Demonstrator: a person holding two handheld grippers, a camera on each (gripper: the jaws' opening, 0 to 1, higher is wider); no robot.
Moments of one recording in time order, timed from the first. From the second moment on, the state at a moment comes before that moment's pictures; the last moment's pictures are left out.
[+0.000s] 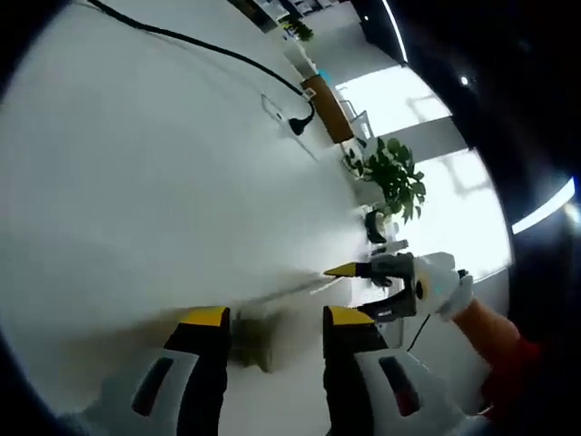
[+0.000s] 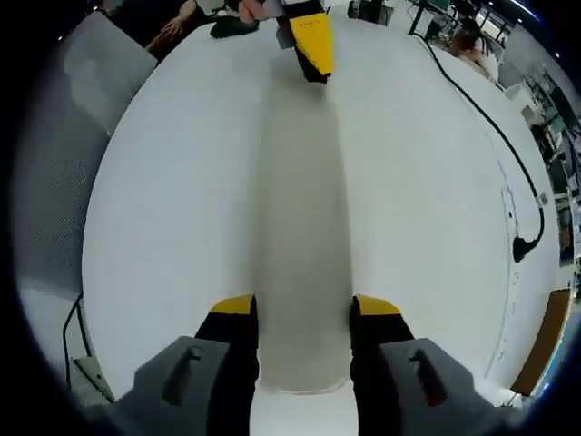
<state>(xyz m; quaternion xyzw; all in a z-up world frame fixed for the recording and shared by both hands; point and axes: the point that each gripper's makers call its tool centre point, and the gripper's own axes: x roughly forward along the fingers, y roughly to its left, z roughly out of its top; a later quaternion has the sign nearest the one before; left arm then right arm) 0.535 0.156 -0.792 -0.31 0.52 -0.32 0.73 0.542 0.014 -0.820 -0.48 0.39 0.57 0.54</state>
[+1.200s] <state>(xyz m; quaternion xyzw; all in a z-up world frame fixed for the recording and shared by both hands) 0.540 0.169 -0.808 -0.26 0.49 -0.32 0.77 0.529 0.019 -0.824 -0.47 0.40 0.56 0.55</state>
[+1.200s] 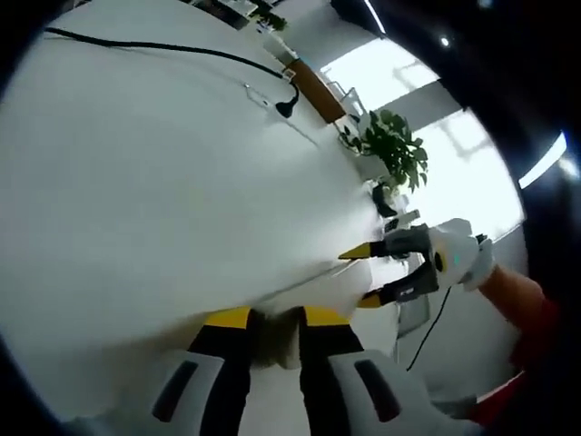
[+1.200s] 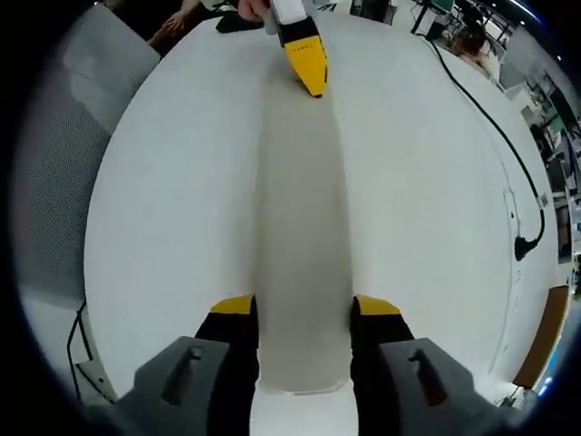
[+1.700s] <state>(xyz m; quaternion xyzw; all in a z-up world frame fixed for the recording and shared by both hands) 0.521 0.180 -0.809 -0.26 0.50 -0.30 0.77 0.512 0.028 -0.828 -0.46 0.42 0.55 0.56</state>
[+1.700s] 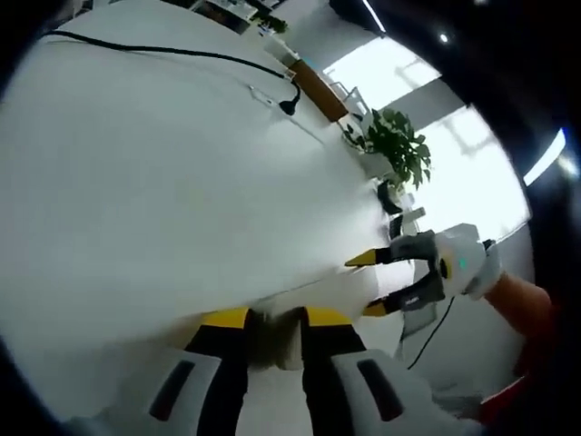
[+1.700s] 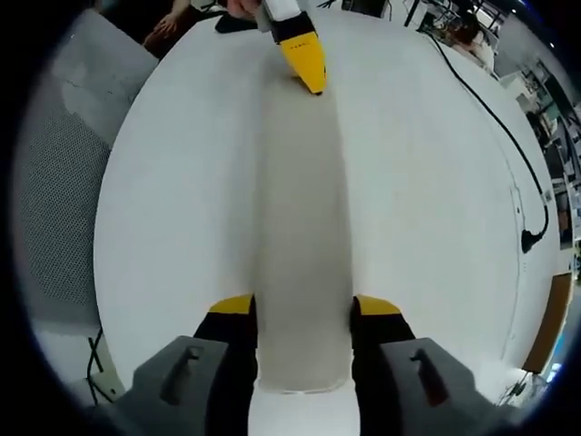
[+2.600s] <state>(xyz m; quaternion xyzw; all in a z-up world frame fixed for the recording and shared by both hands) 0.507 0.202 -0.681 -0.16 0.34 -0.33 0.87 0.491 -0.003 -0.698 -0.23 0.33 0.38 0.83</state>
